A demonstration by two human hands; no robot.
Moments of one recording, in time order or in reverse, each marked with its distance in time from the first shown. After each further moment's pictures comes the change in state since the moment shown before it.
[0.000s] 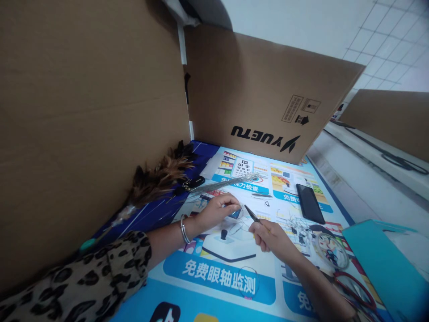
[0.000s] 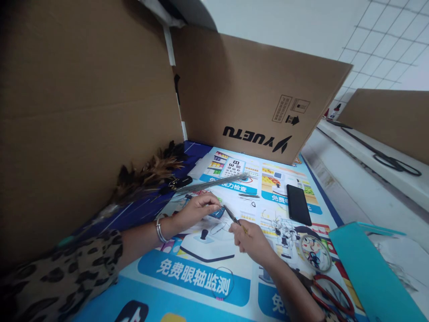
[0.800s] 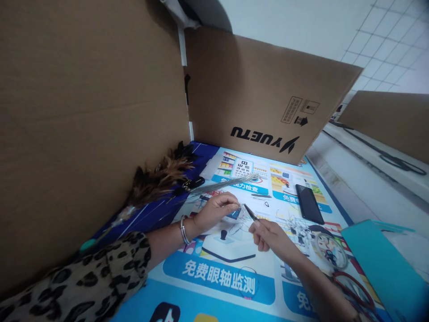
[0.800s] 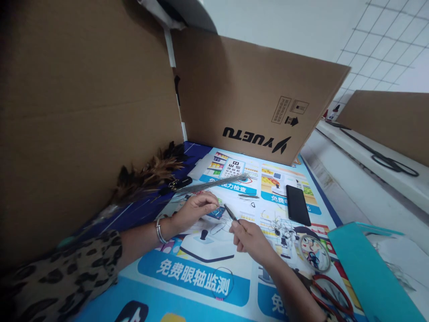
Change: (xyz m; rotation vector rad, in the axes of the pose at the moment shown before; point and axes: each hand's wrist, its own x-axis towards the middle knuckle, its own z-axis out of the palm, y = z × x) left_hand -0.001 0.006 -0.002 -0.114 0.027 0.095; right_hand 0.000 -0.002 -0.001 0.051 -0.029 0.031
